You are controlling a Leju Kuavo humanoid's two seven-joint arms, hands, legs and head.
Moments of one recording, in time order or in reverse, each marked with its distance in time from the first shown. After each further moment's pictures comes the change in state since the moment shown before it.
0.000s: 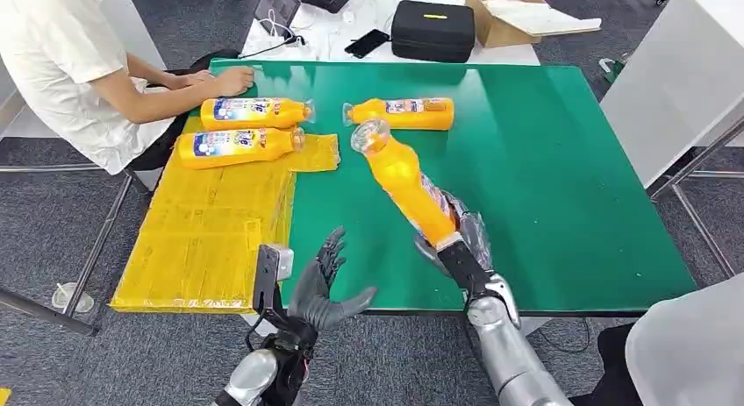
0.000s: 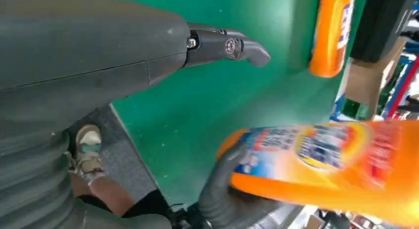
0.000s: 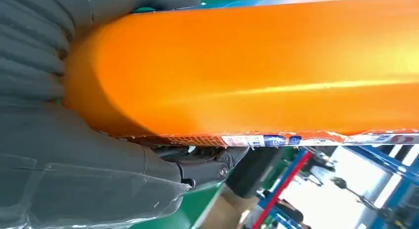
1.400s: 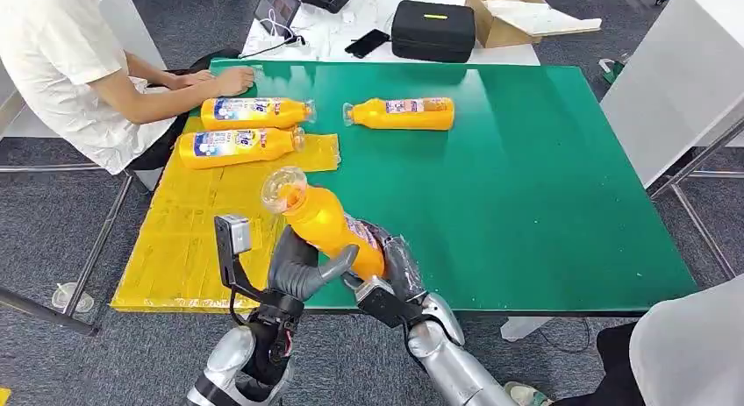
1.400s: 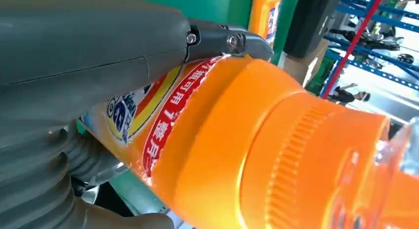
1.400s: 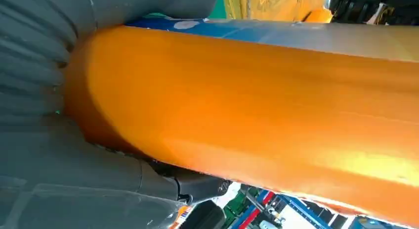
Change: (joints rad) left arm -0.039 0.006 0.038 -0.174 0.124 -0.002 0.020; right arm 0.000 0.091 0.320 0.099 0.049 -0.066 -0.039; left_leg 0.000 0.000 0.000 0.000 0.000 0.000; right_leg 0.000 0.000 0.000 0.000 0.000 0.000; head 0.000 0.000
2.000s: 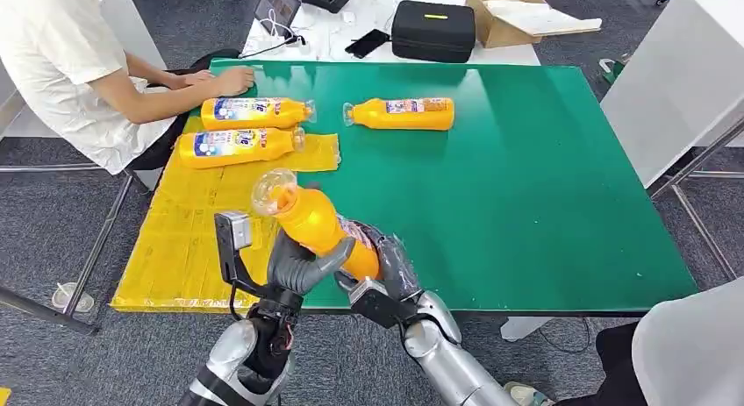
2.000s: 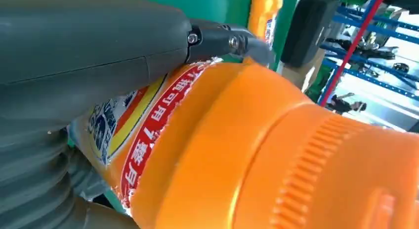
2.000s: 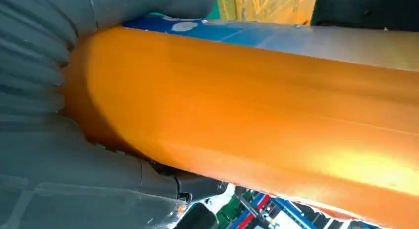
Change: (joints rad) left arm -0.033 -0.004 0.008 0.056 -0.012 0.022 -0.035; right arm -0.009 0.000 0.038 -0.010 0.003 0.016 0.017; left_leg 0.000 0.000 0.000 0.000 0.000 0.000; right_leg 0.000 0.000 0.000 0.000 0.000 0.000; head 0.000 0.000
